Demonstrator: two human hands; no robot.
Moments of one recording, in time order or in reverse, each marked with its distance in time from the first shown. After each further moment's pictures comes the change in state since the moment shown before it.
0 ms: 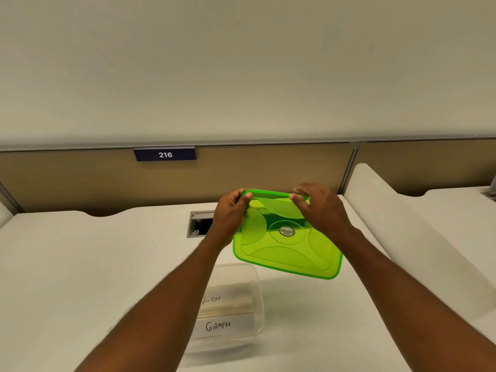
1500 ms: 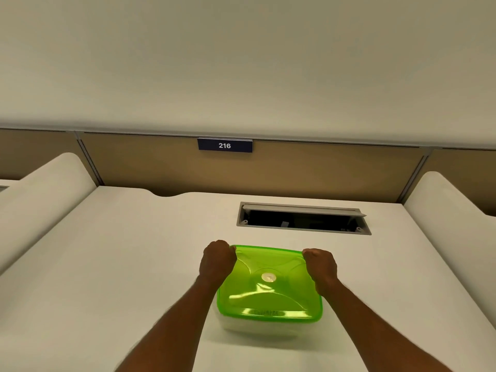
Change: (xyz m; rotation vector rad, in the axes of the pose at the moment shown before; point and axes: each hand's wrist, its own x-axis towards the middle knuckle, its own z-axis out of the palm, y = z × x) left_hand -0.094 -0.095 -0.144 1.226 0.158 -0.276; right_hand -0.098 -0.069 0.147 0.485 -0.256 0.775
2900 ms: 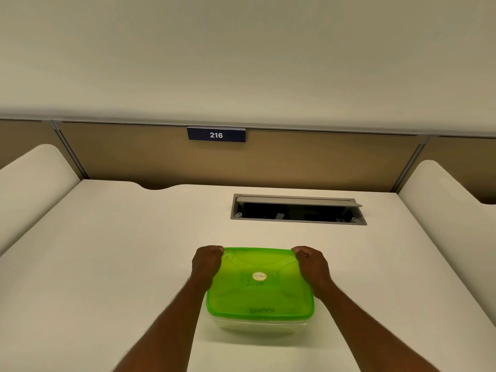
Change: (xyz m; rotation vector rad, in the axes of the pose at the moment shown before) left_hand -0.005 -0.008 0.011 -0.772 -0.074 -0.399; right_hand 0.006 0.026 0.014 0.013 -0.126 -0.100
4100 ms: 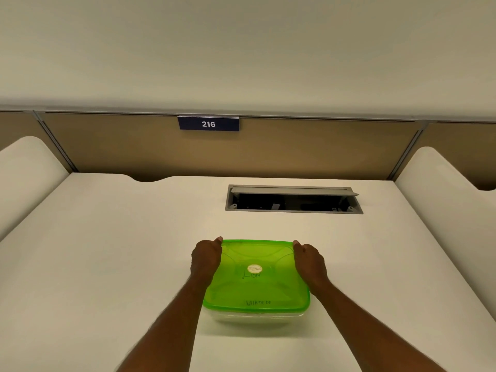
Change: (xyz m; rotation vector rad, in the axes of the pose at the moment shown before) left_hand 0.004 -0.008 0.017 0.211 0.071 0.064; right_hand 0.000 0.012 0.005 -0.186 0.042 0.125
